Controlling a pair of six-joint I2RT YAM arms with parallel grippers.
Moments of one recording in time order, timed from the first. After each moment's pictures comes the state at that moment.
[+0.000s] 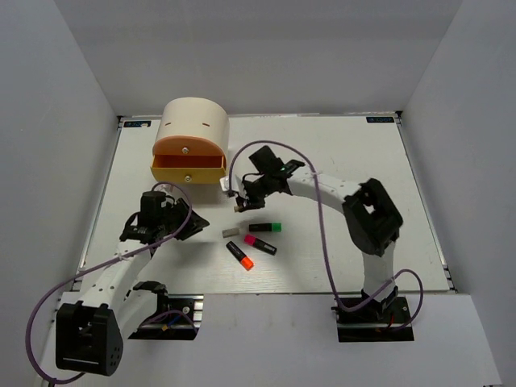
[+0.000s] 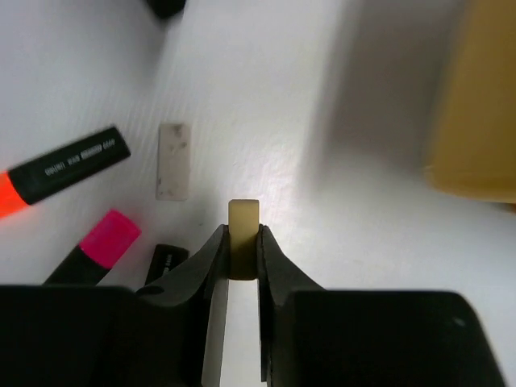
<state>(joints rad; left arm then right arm) -0.13 0.93 0.48 -0.33 0.38 -0.77 0.78 1.98 1.46 -0.46 -0.69 -0.96</state>
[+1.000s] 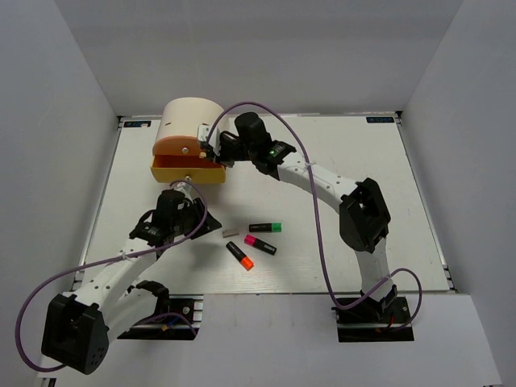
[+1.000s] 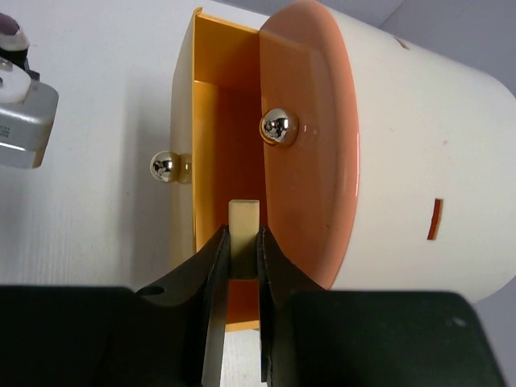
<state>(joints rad) -0.36 0.95 0.52 -0.31 0.25 -0.73 0.82 2.04 1.81 -0.11 -0.51 -0.63</state>
